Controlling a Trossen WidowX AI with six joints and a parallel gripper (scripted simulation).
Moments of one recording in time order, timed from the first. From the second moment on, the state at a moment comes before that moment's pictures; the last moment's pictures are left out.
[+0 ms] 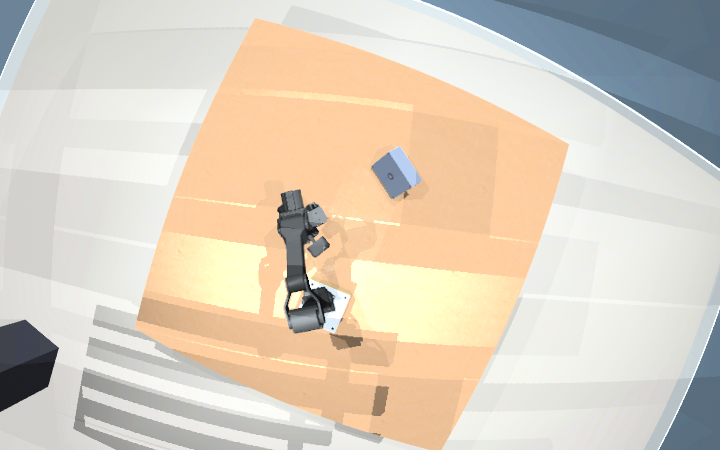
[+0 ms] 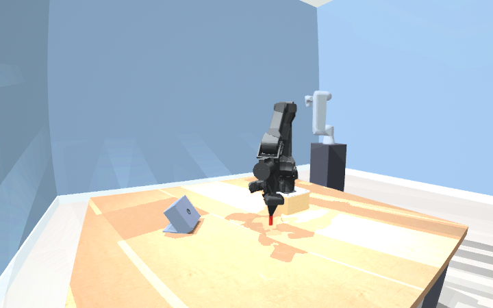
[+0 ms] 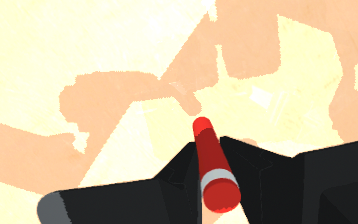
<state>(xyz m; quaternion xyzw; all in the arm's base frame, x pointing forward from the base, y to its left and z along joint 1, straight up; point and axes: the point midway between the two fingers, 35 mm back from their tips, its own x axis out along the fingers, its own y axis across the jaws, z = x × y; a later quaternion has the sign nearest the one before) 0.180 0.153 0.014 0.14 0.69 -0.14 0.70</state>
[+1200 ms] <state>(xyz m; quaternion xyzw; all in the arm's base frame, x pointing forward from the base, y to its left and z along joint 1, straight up) 0.221 0.145 0.062 0.19 0.60 -0.17 0.76</state>
